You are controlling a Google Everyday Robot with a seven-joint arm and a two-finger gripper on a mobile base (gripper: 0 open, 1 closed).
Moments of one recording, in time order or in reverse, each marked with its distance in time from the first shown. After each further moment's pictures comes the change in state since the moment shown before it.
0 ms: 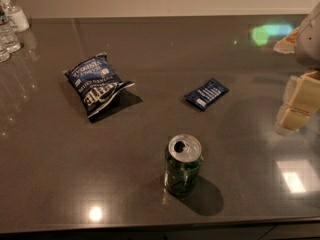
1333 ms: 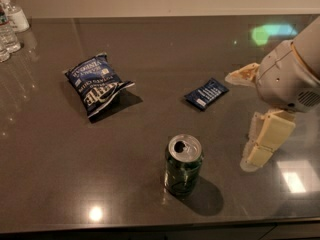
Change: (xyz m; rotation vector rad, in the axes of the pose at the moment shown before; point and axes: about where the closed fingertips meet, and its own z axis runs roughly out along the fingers) arm -0.056 0.065 0.040 -0.158 -0.264 -0.169
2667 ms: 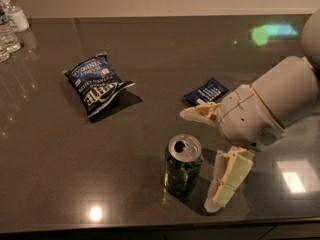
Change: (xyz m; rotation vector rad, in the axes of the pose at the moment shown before) arm -0.056 0.061 0.061 -0.217 -0.307 -0.090
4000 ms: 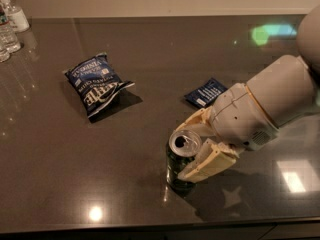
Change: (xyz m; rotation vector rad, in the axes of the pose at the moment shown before) arm -0.013 -0.002 0.005 0.013 -0.021 0.016
